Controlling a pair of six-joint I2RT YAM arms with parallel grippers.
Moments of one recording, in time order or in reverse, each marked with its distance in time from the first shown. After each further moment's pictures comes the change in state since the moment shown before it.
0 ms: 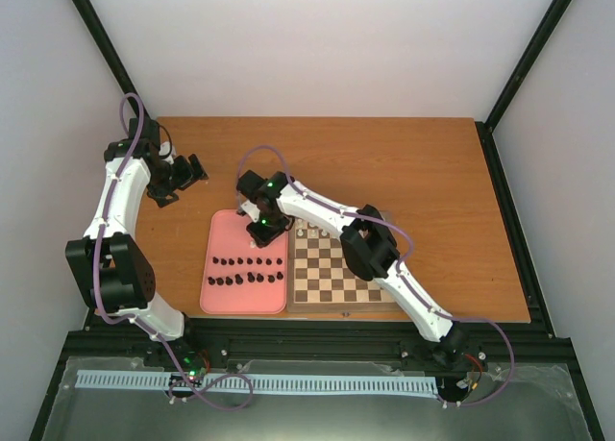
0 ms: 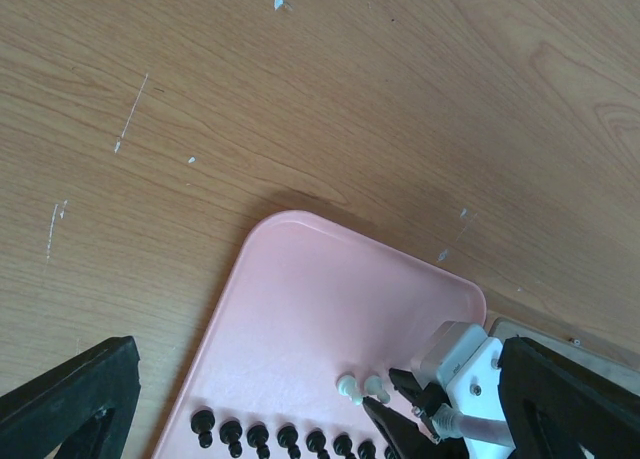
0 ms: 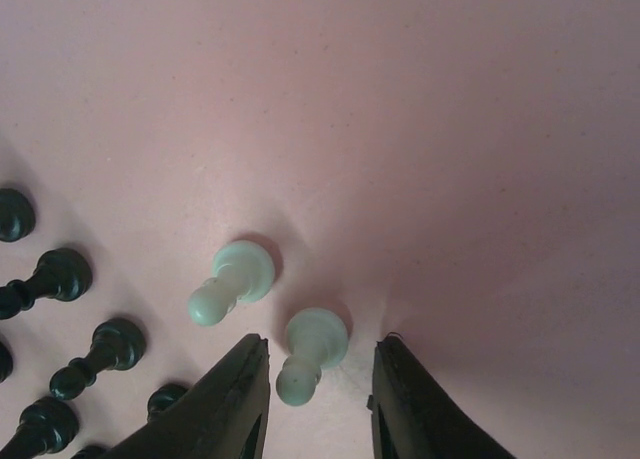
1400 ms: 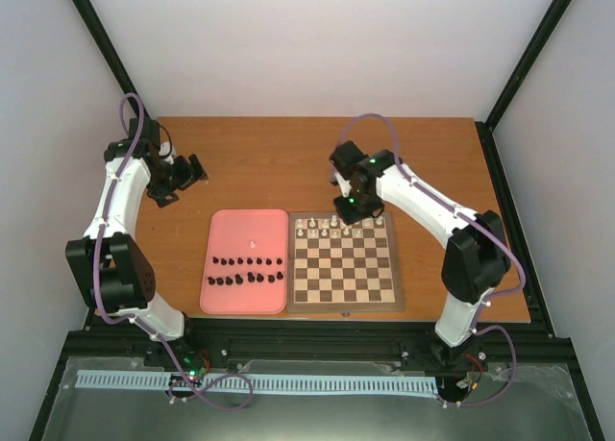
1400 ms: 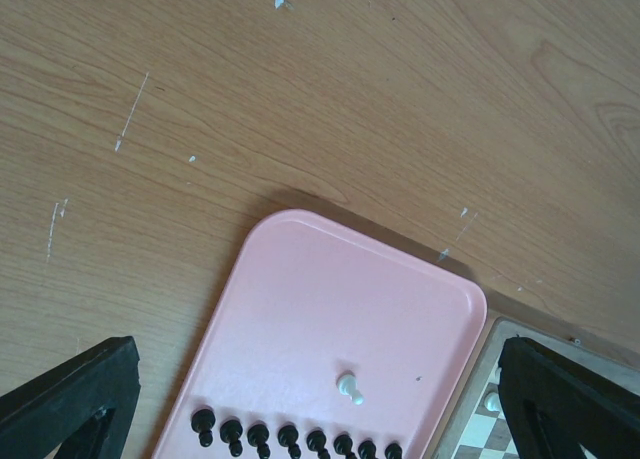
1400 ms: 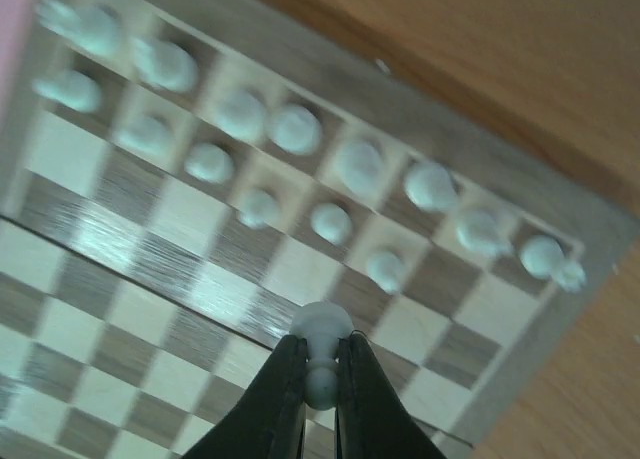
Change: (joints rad) left arm 0.000 0.000 0.000 -0.002 -0.001 0.000; right arm -0.273 -0.737 -0.694 0.018 0.232 0.068
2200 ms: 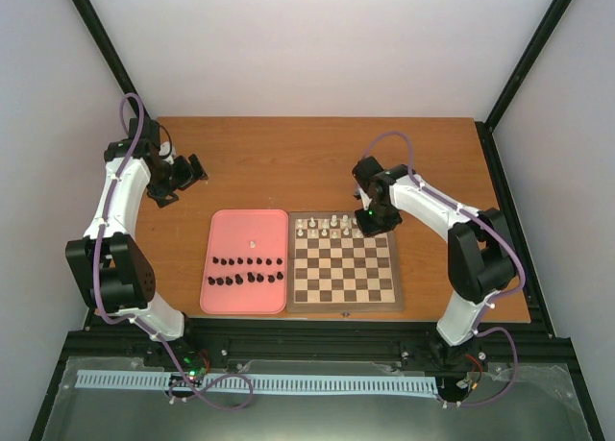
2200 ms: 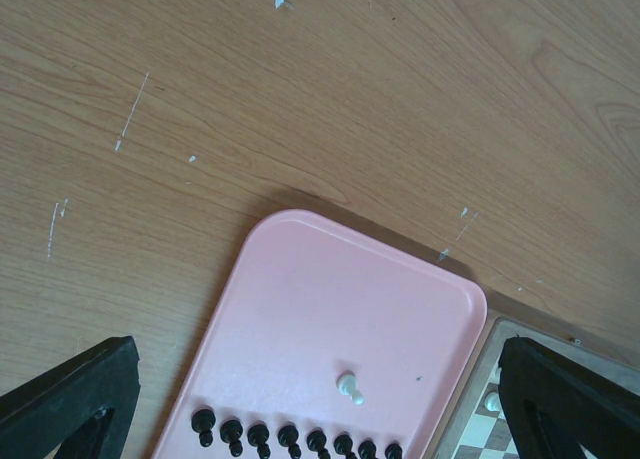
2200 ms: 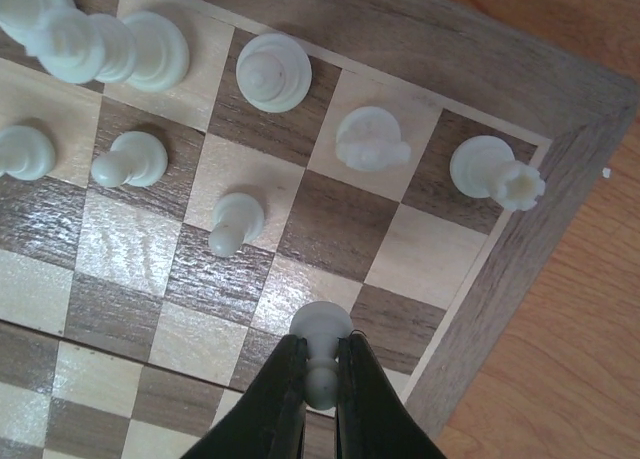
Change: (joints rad) left arm 0.000 0.000 0.000 -0.001 0.000 0.000; right arm -0.164 -0.063 -0.318 0.111 0.028 0.011
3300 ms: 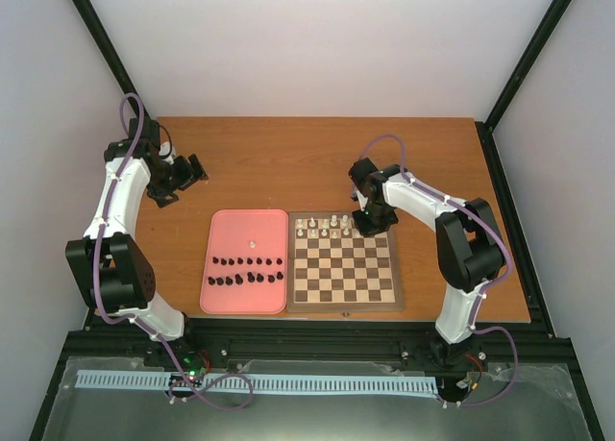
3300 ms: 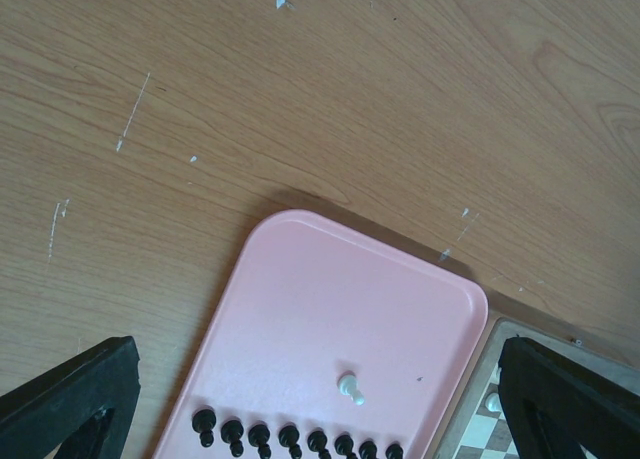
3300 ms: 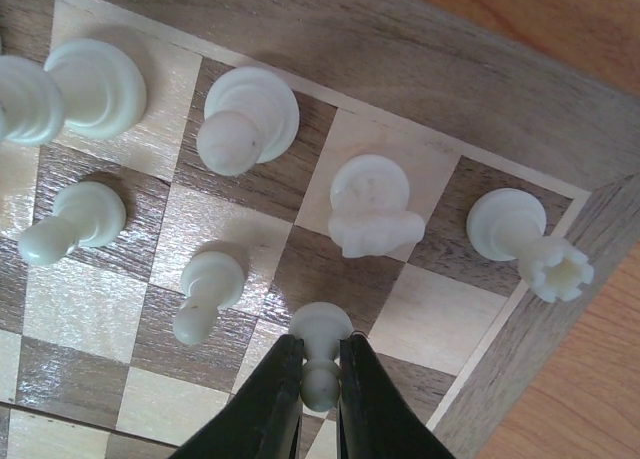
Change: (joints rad) left arm 0.000 0.000 0.000 0.000 -0.001 0.000; right arm -0.006 0.098 0.025 0.029 0.004 -0.013
